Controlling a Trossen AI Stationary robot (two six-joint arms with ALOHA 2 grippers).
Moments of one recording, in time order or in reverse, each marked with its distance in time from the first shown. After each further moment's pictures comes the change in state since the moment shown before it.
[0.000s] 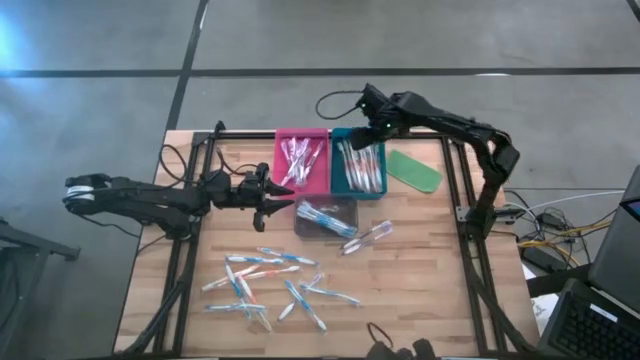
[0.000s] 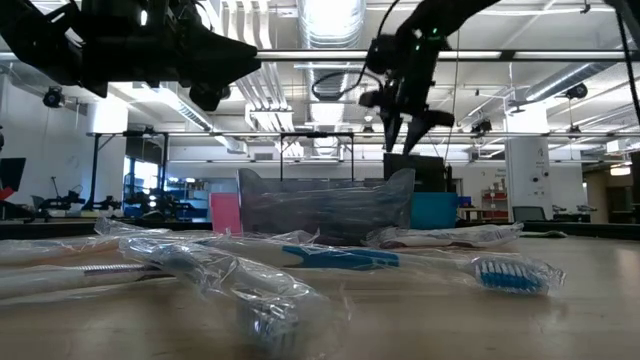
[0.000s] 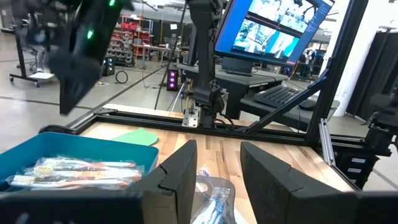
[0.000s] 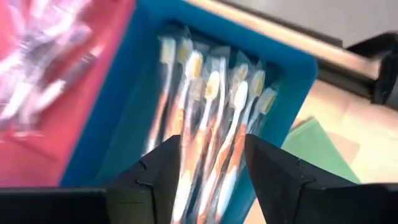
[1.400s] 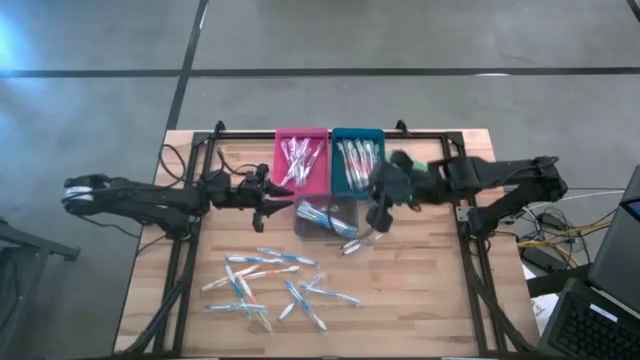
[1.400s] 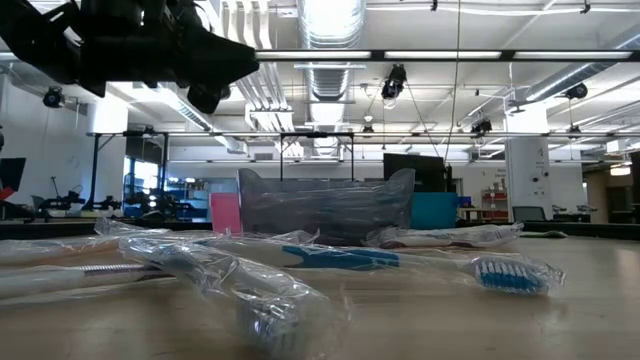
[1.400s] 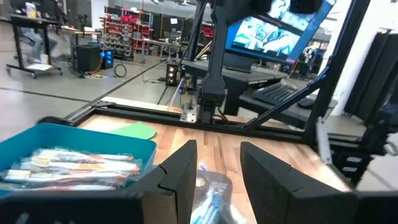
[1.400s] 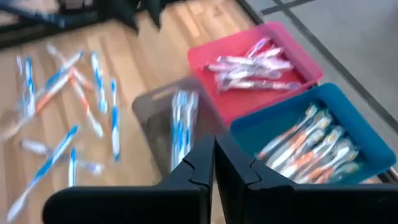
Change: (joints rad) left arm 0.000 -0.012 0.000 -0.033 0.005 -0.025; right arm 0.778 -0.387 -0.017 0.009 0.344 -0.122
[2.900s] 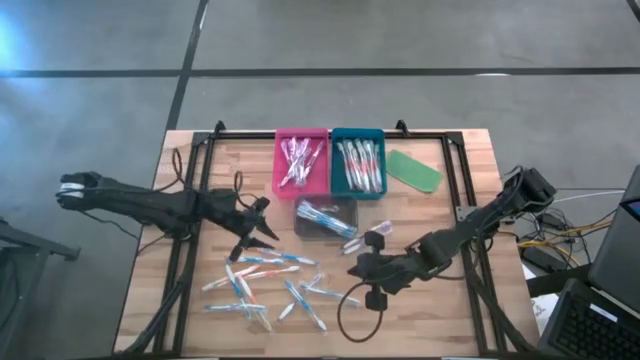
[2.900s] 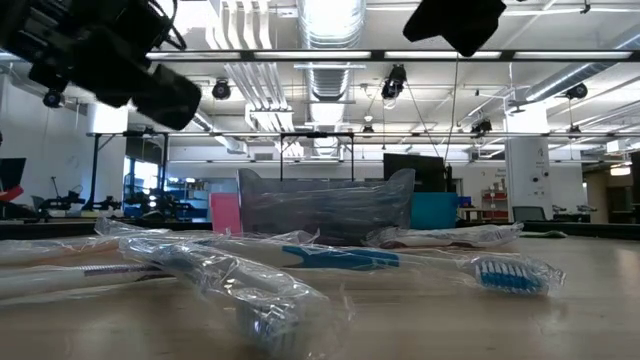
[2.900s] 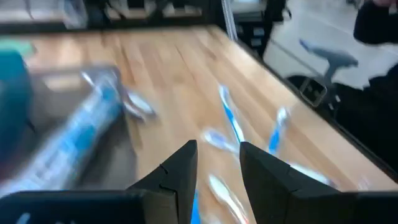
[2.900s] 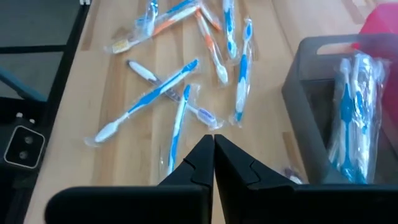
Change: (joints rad) left arm -0.193 -0.151 0.002 -0.564 0.202 0.211; right arm 0.372 0.142 -0.503 0.693 -0.025 0.004
